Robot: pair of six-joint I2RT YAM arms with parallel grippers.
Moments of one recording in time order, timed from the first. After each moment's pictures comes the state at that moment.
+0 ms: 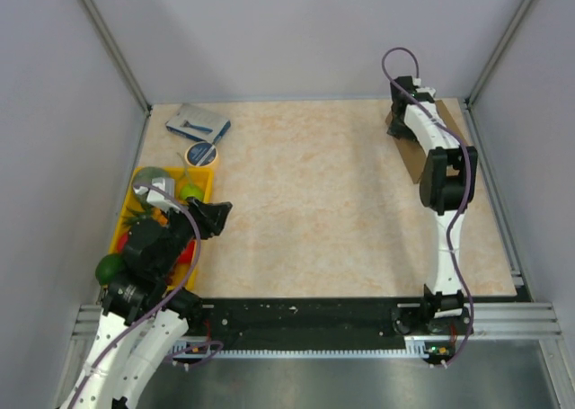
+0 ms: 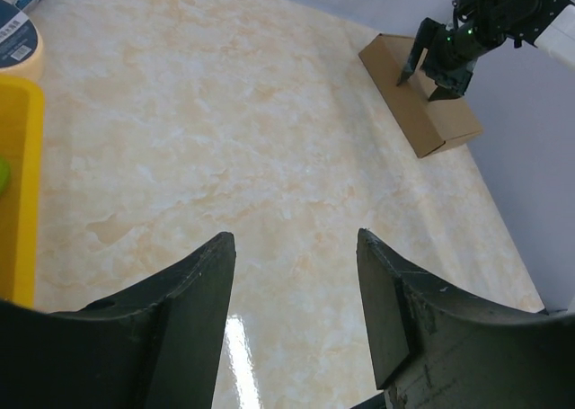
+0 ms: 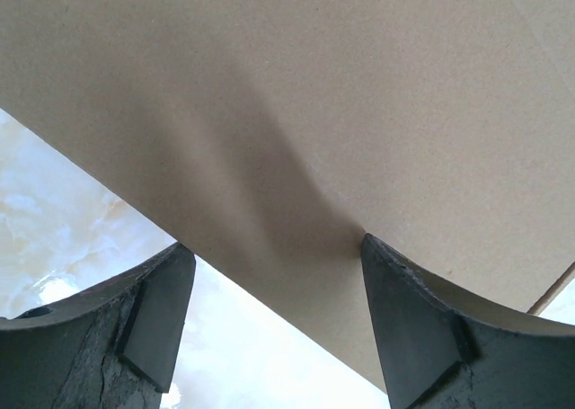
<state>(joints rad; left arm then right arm) -0.37 0.36 0.69 -0.46 0.03 -0.55 0.10 2.35 2.12 -0.89 0.53 0.48</state>
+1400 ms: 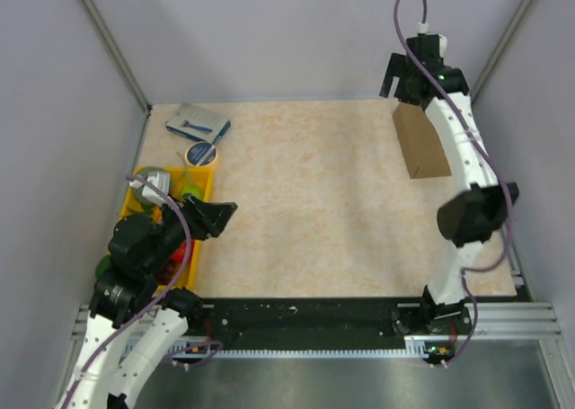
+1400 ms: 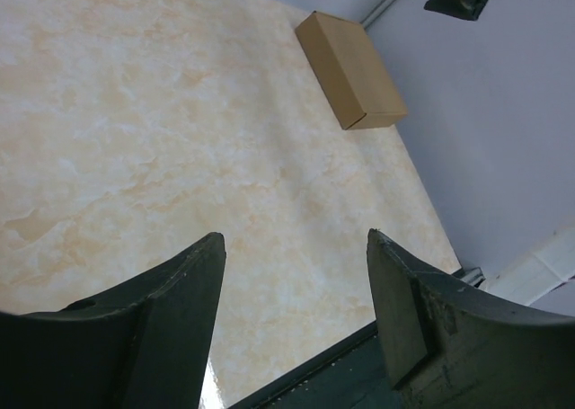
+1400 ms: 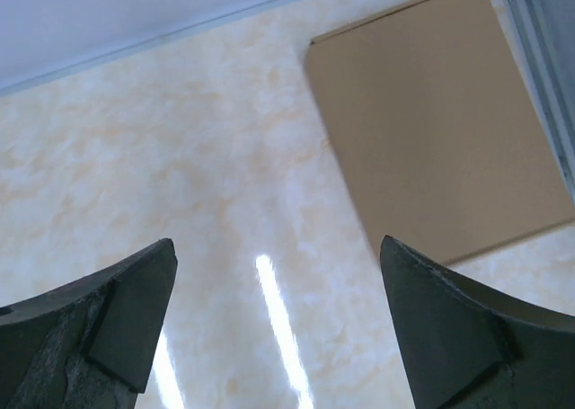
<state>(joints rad) -0.37 0.41 0.82 -0.53 0.17 -0.63 0.16 2.06 2.24 -0.93 0.32 0.37</state>
